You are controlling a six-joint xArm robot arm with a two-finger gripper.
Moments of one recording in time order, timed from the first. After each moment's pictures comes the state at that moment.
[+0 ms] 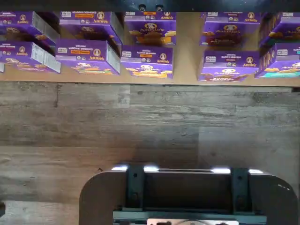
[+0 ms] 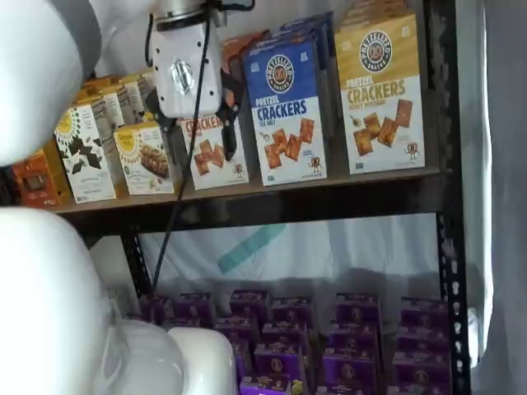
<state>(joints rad) -0.04 -0.87 -1.13 0.09 1.96 0.00</state>
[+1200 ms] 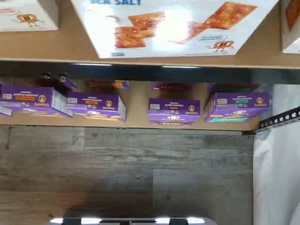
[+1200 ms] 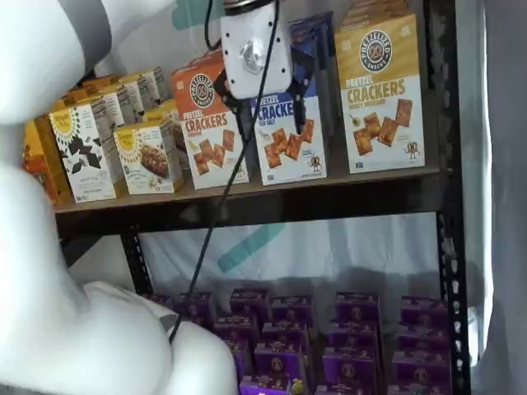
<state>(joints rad) -0.44 -0.74 -1.15 0.08 1.76 -0.41</state>
